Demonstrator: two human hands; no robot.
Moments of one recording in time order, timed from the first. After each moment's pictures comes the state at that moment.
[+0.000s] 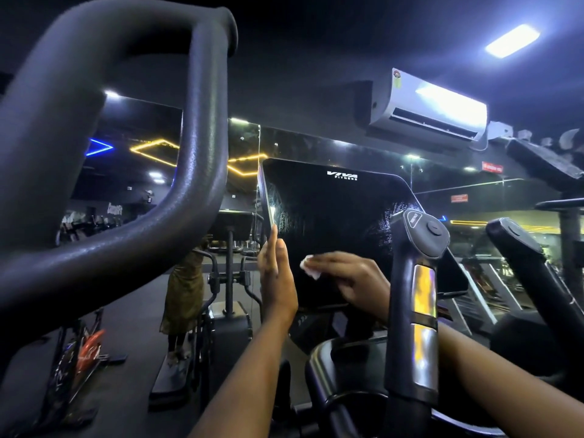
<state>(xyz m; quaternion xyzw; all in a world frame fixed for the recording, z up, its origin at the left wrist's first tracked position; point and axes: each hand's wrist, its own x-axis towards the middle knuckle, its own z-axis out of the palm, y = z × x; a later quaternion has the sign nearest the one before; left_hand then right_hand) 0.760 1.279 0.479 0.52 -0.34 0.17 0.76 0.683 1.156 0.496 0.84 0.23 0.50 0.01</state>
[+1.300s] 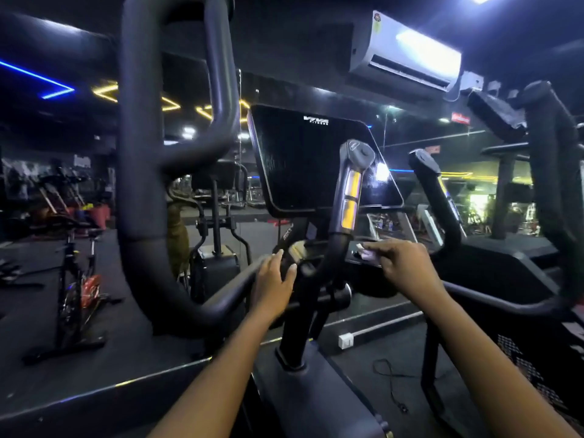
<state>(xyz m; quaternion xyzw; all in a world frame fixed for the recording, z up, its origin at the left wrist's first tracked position) 0.641 1.369 0.349 0.79 -0.36 0.09 0.48 0.466 1.229 0.411 0.87 -0.15 0.45 -0.08</state>
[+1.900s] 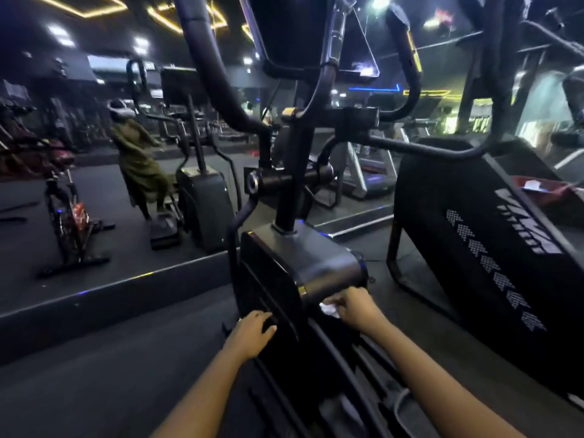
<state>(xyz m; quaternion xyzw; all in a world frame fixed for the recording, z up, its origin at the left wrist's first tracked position) 0.514 1.579 0.002 0.87 -0.44 -0.12 0.20 0.345 1.417 0.071 0.93 -0.28 0.10 -0.24</state>
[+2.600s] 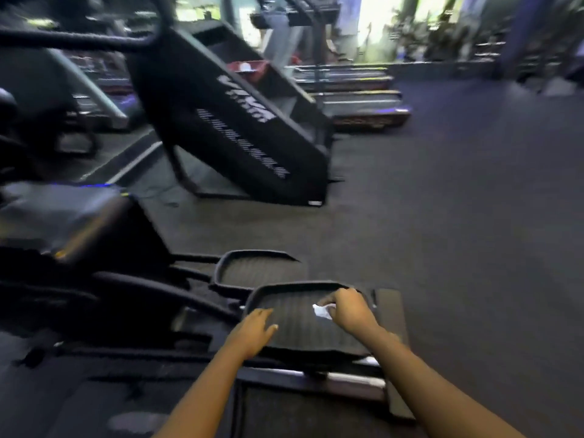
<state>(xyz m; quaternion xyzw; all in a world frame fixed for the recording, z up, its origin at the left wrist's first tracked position) 0.142 1.558 -0.119 0.62 -0.74 -0.27 0.00 -0.088 1.563 -0.075 0.67 -0.67 0.11 -0.30</state>
